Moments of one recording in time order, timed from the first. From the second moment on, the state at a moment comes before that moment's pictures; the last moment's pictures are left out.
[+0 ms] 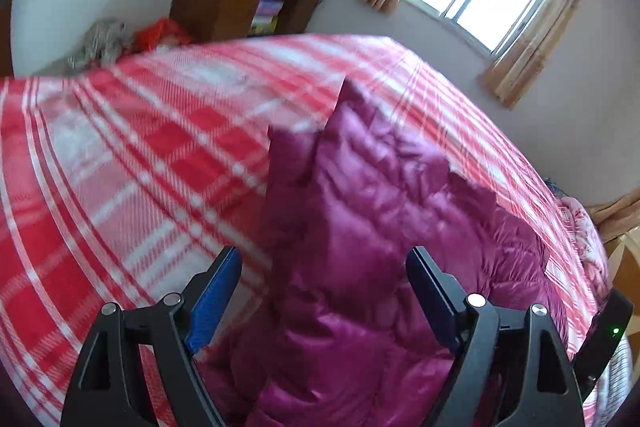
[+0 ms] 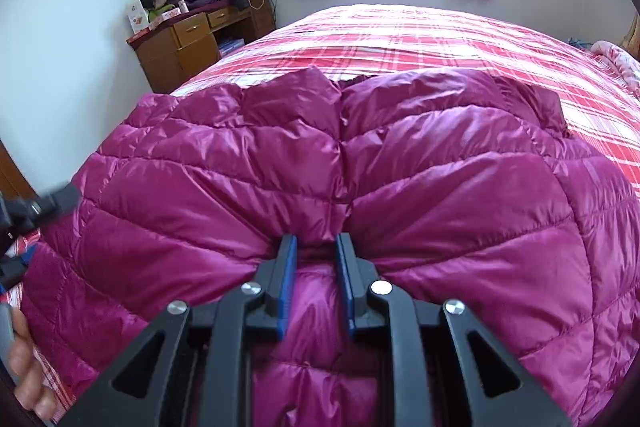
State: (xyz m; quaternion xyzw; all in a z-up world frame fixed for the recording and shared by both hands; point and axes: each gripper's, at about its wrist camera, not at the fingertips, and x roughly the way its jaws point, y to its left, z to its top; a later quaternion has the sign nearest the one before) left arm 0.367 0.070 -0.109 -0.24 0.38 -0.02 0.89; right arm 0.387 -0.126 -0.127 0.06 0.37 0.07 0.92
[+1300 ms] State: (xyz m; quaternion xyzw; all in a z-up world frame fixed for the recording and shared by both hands) left arm 0.280 0.088 -0.006 -0.23 0.30 -0.14 0.92; right arm 0.352 -0.049 -0.149 0.34 0.48 0.26 0.77
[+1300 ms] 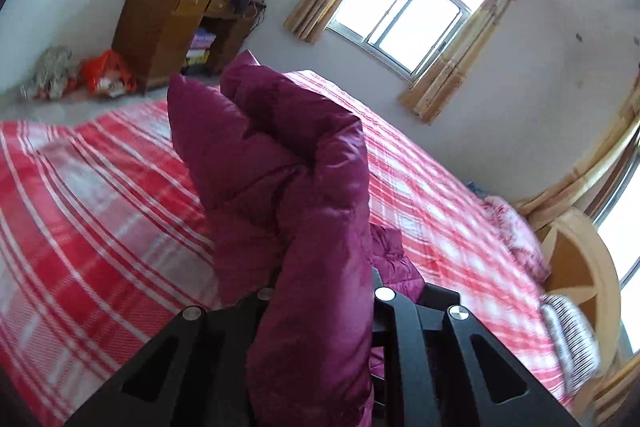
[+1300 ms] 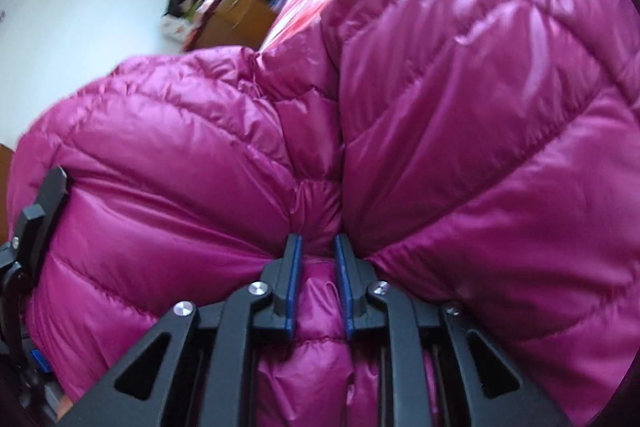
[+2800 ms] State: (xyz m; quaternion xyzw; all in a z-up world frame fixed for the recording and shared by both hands) left arm 0.261 -0.111 -0.101 0.16 0.32 -0.20 0.91; right arm 0.347 -0.267 -0.067 0.28 0.36 0.22 0.86
